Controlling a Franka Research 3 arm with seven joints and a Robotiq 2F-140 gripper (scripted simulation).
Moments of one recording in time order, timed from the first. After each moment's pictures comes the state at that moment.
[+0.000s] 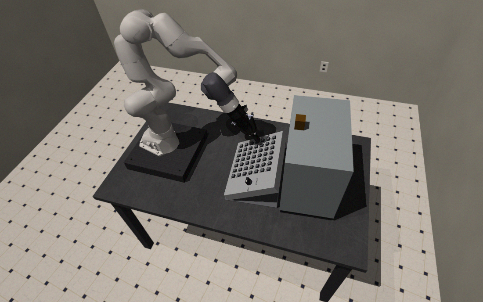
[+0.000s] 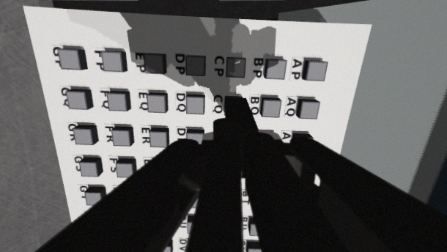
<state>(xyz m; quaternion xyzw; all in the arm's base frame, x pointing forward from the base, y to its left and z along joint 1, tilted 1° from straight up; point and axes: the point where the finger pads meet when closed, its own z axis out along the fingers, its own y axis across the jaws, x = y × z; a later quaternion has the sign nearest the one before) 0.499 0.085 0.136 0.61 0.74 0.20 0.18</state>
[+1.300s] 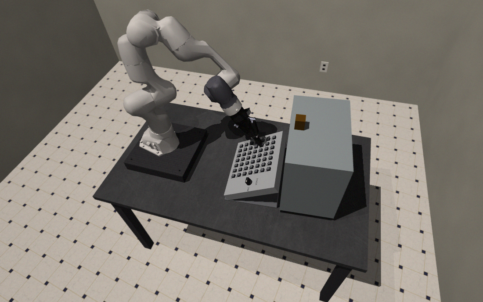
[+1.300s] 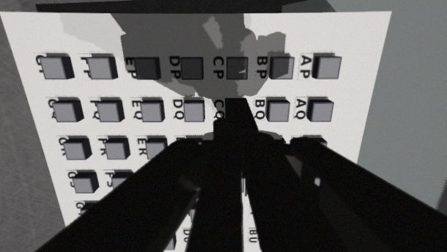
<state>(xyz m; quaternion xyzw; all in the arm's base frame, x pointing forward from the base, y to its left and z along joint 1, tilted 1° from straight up) 0.509 0.085 0.118 0.63 0.73 0.20 0.17</state>
